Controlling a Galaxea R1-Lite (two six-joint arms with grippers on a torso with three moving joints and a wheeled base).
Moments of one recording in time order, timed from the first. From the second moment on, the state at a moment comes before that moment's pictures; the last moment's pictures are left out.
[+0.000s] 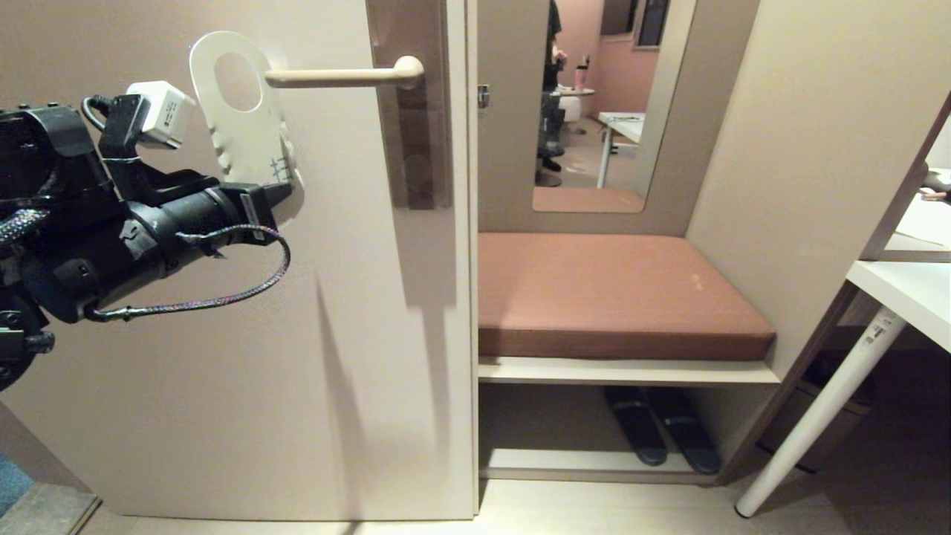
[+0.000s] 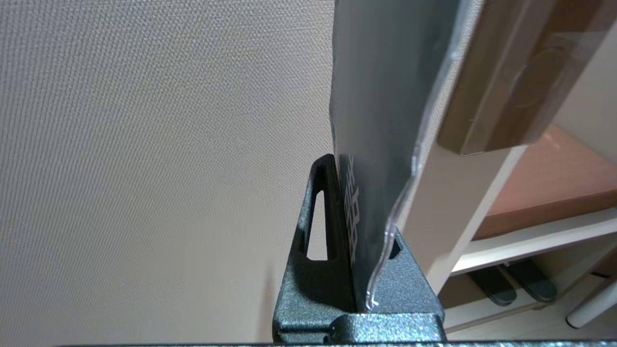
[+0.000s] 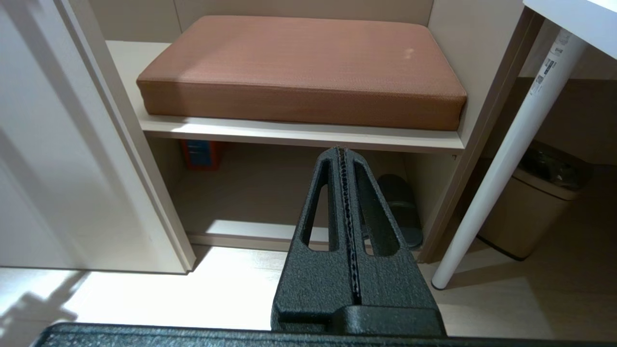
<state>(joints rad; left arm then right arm) -0.20 1.55 -0.93 -0.62 -0.11 -0.02 0.01 0.00 -0.01 0.04 0.00 0.03</state>
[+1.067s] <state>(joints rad) -0.26 1.58 -0.98 -0.59 -0.11 -0.02 0.01 0.00 -0.01 0.04 0.00 0.03</state>
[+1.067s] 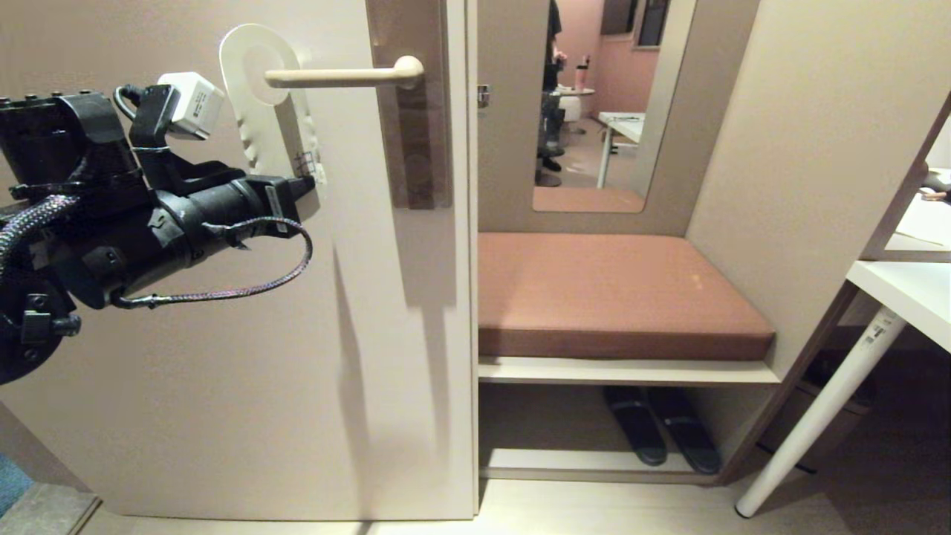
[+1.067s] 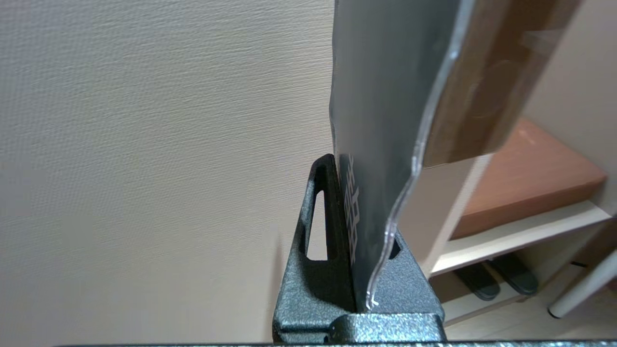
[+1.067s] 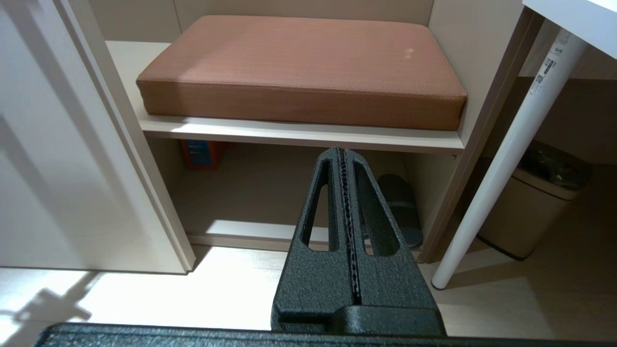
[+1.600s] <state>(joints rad) -0.34 1.58 -0.99 -0.59 -0.07 -0.01 0.01 0.00 -0.01 0.04 0.00 0.03</state>
